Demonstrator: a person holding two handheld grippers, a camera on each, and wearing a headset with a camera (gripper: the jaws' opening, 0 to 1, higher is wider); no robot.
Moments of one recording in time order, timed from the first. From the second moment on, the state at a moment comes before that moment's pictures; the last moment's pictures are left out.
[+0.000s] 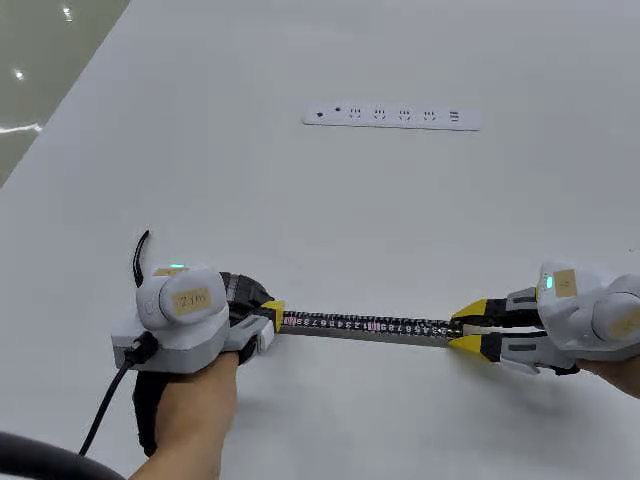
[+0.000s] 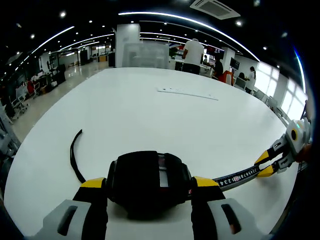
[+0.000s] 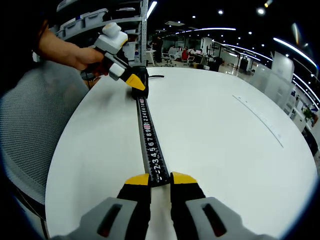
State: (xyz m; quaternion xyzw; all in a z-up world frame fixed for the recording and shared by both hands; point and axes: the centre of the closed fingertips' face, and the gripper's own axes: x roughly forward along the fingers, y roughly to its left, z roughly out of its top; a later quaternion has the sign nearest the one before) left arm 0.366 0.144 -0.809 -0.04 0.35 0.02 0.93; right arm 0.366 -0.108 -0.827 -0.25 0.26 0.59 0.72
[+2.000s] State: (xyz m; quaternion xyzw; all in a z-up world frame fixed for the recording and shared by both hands) left arm 0.364 0.148 -0.809 -0.05 0.36 0.01 0.93; right arm 0.367 -0.096 -0.824 -0.26 0.26 0.60 0.71
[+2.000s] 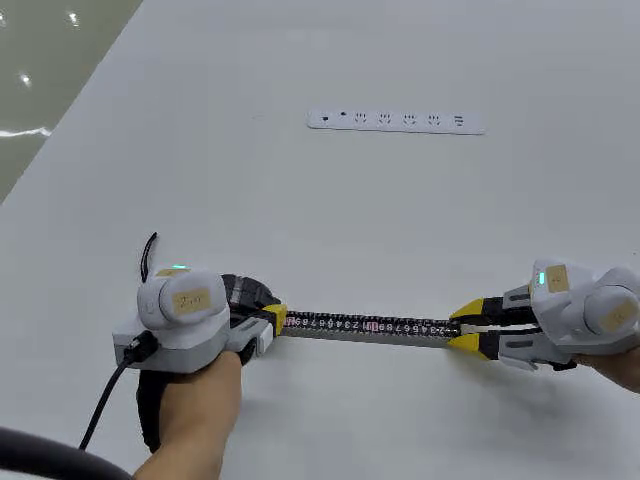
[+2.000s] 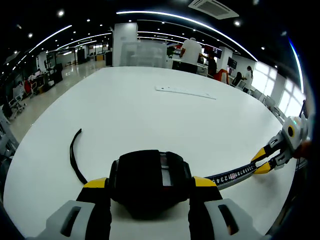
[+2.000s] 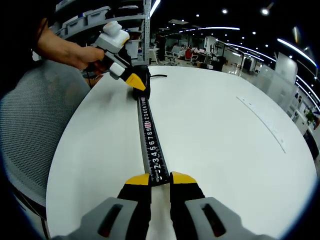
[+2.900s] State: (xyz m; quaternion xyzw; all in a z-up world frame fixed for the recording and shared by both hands) left arm 0.364 0.149 -0.809 -0.06 0.36 0.00 0.93; right arm 0.367 -0.077 -0.824 -0.25 0.26 0.60 0.71
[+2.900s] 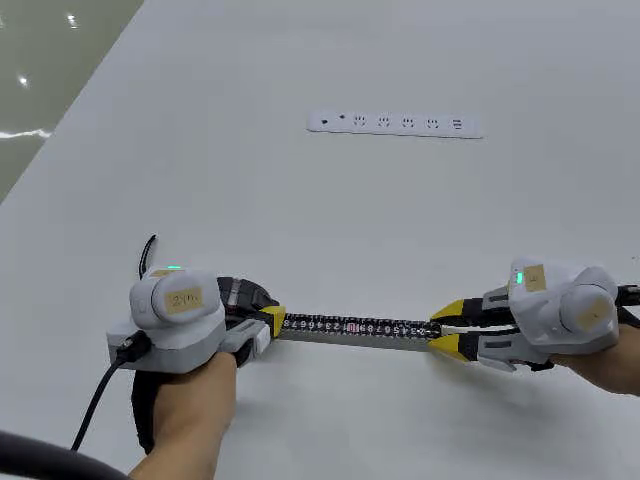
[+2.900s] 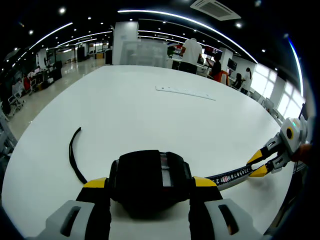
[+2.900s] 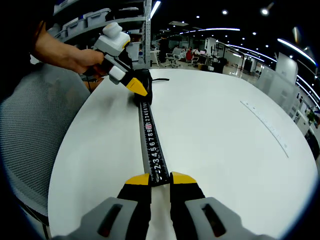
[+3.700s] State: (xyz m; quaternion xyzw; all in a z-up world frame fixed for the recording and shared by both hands) left arm 0.364 0.149 -0.809 -0.06 0.36 0.00 0.93; right arm 0.365 -0.065 -0.822 -0.25 0.25 0.60 0.71
